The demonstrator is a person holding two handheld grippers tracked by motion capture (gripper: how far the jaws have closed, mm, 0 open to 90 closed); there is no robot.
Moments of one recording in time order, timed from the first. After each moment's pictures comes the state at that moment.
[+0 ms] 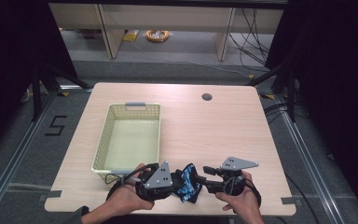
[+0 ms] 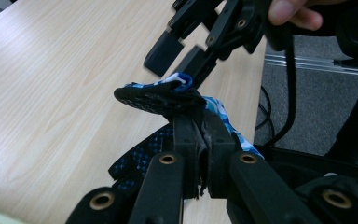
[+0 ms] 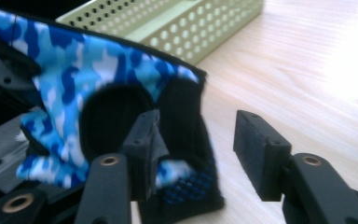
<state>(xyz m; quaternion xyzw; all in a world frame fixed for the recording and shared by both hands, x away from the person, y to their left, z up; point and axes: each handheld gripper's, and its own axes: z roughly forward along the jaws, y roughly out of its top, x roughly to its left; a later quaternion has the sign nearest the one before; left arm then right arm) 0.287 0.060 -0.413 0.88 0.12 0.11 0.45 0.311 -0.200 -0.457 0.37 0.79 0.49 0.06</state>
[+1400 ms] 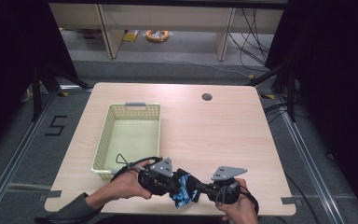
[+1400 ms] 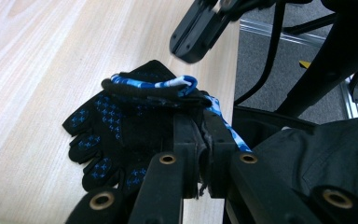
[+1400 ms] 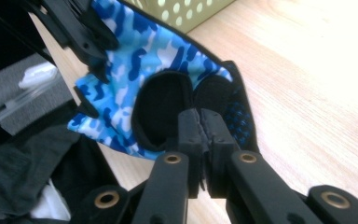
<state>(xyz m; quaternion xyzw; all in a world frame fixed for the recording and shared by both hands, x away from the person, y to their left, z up) 0.328 0.062 -0.438 0.92 0.12 -0.03 0.38 0.297 -0.189 -0.469 0.33 0.85 0.41 0.05</state>
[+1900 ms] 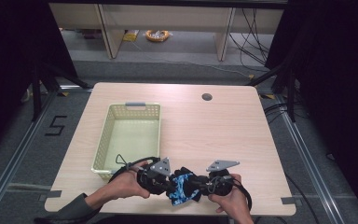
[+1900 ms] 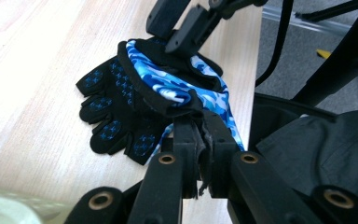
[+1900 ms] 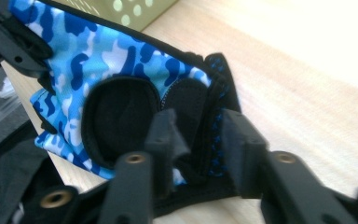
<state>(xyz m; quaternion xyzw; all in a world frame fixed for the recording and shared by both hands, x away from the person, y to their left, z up) 0.332 0.068 -0.449 0.93 0.14 -0.02 0.35 0.322 -0.180 -0.486 0.39 0.84 0.38 0.04</state>
